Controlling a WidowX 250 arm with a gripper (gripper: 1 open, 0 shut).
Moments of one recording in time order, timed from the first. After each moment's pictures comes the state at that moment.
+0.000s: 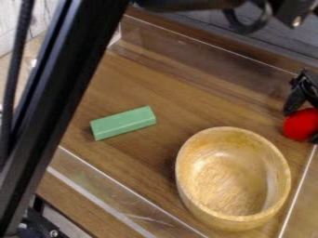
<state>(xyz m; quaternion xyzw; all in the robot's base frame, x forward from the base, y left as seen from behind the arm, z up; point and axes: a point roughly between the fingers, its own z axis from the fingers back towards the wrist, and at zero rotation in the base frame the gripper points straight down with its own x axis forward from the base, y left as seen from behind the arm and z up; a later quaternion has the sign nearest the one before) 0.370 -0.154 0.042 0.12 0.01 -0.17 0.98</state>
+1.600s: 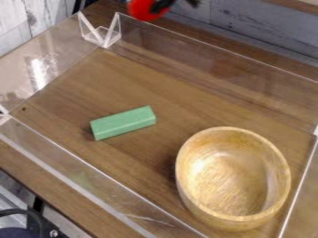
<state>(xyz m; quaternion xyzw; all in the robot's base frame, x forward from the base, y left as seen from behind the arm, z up) 0.284 0.066 0.196 0.24 0.01 0.03 0.97</state>
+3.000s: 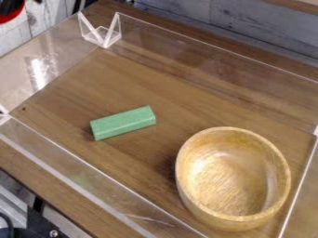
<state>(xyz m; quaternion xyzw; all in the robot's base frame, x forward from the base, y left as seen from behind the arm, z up) 0.205 0.208 0.182 0.24 0.07 0.14 0.96</state>
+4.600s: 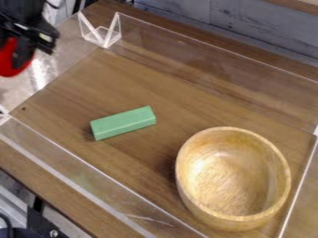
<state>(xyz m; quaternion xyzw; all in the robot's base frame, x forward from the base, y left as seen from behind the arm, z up) 0.202 0.170 0.125 0.18 0.06 0.13 0.97</state>
